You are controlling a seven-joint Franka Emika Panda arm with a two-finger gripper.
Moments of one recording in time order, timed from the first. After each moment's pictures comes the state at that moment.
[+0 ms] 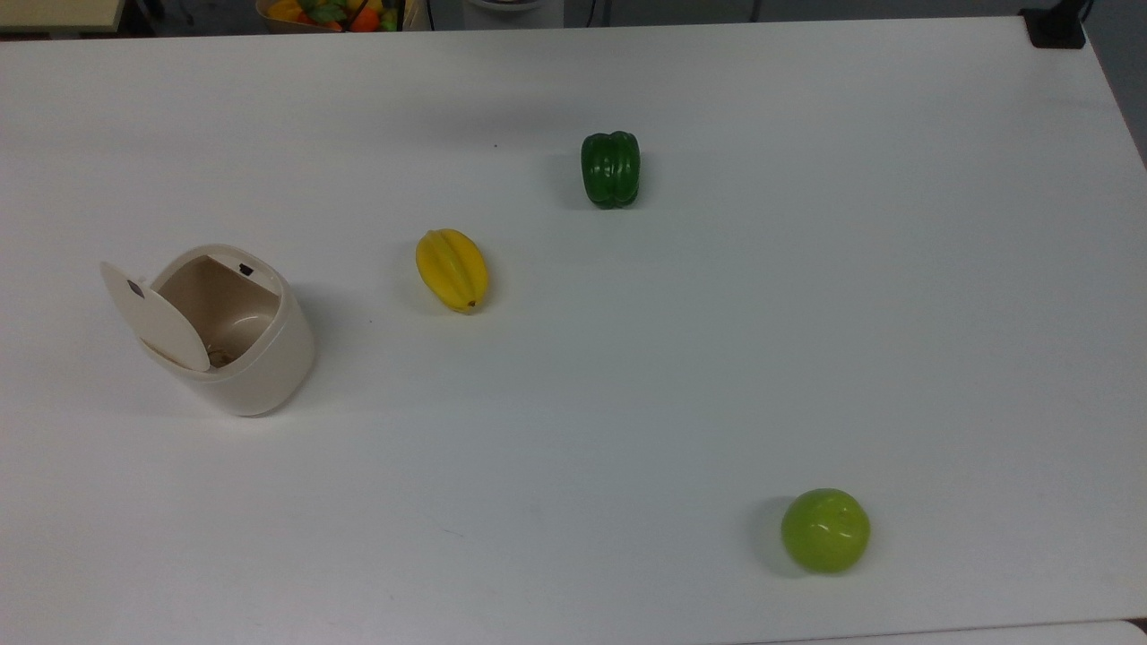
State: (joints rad) arm -0.01 0.03 -0.12 -1.53 0.01 1.52 0.04
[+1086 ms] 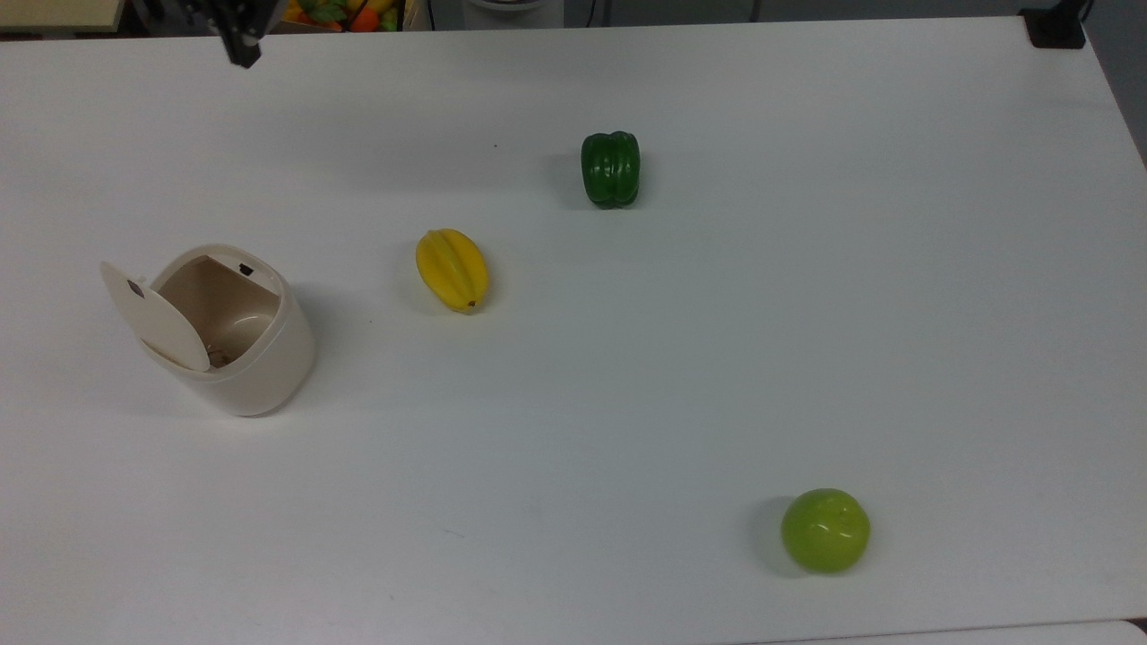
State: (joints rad) arm -0.10 0.09 -0.13 -1.53 0.01 1.78 0.13
